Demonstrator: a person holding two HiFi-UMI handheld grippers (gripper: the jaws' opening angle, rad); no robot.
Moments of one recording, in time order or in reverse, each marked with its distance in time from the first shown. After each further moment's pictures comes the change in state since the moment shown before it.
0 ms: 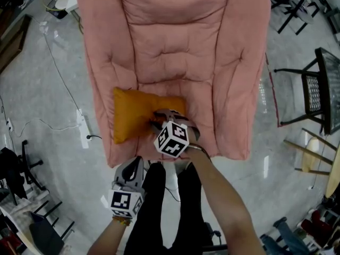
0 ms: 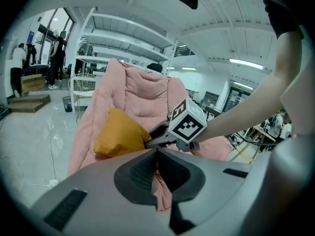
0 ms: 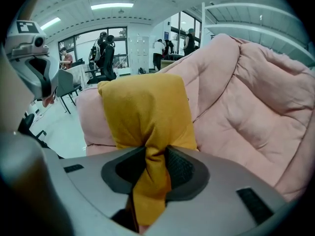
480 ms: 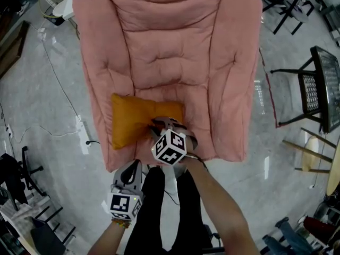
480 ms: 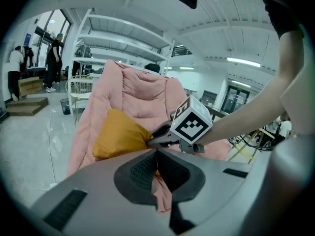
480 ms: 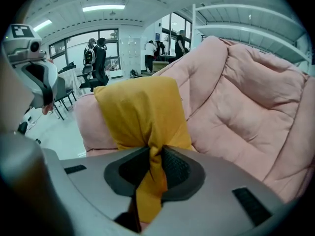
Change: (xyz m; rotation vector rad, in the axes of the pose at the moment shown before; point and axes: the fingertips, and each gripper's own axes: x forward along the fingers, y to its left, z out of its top) left arm 0.000 -0.004 0.003 0.026 0.000 -0.007; right arm -0.018 0.000 0.000 0.077 -0.013 -0.067
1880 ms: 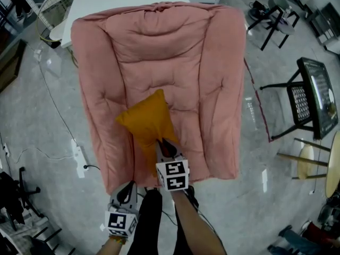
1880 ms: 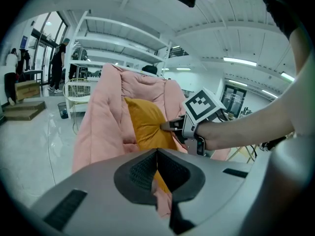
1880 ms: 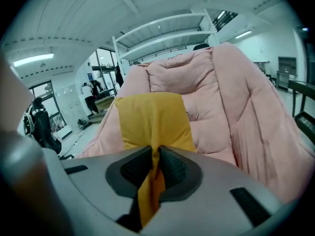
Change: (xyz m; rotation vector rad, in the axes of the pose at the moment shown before) left arm -0.003 0.012 0.016 0.032 -0.017 -0.024; right arm -0.072 -0.066 0.016 0.726 -0.298 -0.367
